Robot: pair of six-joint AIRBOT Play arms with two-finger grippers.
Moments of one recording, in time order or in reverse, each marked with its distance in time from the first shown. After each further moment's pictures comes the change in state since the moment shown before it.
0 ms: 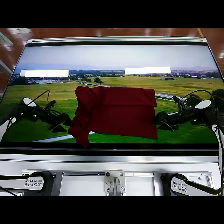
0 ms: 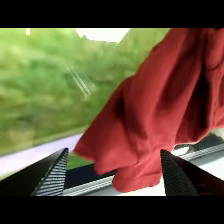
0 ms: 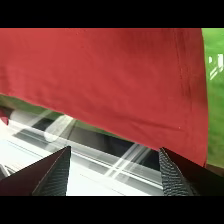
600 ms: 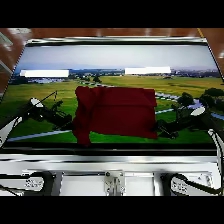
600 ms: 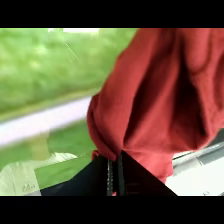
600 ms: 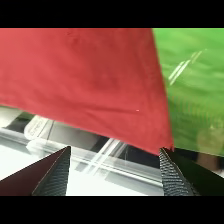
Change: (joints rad) left arm -0.069 -0.021 0.001 -0.011 0.024 0.048; right arm -0.002 -0.006 -0.122 -0.082 -0.070 0.039
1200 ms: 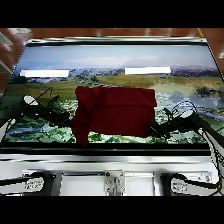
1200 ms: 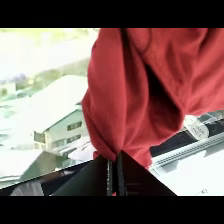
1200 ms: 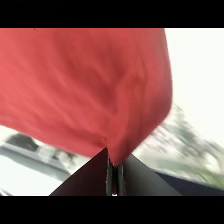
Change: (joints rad) left arm -0.001 0.118 0.006 -0.001 0.001 0.015; right arm 0.109 -0.082 -0.030 0.085 -0.144 0.040
